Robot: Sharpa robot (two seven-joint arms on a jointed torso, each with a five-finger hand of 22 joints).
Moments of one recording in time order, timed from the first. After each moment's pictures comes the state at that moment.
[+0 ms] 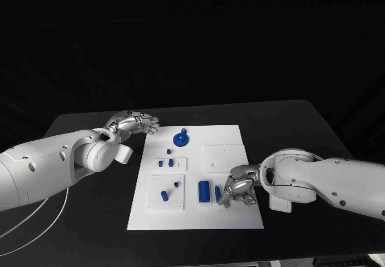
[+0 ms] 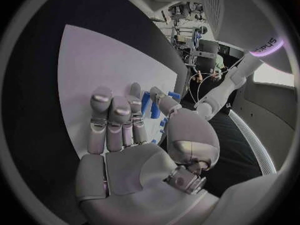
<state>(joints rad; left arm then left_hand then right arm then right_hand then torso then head) 1.28 -0.79 -0.14 1.26 -0.15 -0.16 0.24 1.02 -0.10 0.51 -0.24 0.10 0.82 0.18 0.34 0.43 1.16 0.14 0.07 0.09 0.89 0.13 0.47 0.41 0.04 0.65 0.03 0.49 1.30 1.25 -0.90 -0.19 1.72 -0.89 0.16 -0.44 0.75 -0.03 0.69 -0.23 0.05 1.10 0.07 0.24 0.67 1.22 -0.04 1.03 1.14 1.32 -0.14 1.14 1.07 0.25 1.28 -0.04 0.92 1.30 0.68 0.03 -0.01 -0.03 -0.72</state>
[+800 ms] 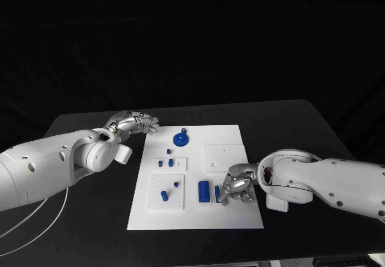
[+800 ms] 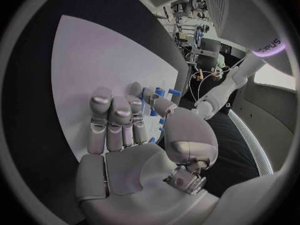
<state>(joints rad) 1.28 -0.79 -0.14 1.26 -0.15 -0.16 0.24 1.02 -0.10 0.51 -0.24 0.10 0.82 0.18 0.34 0.43 1.16 0.14 0.07 0.09 0.90 0.13 0.47 0.41 0.04 0.65 0.03 0.49 1.30 1.25 -0.89 -0.19 1.72 -0.91 0.12 -0.44 0.76 -0.03 0.75 -0.19 0.05 1.11 0.06 0.25 0.67 1.23 -0.04 1.04 1.14 1.32 -0.14 1.15 1.07 0.25 1.29 -0.04 0.93 1.30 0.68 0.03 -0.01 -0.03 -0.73</state>
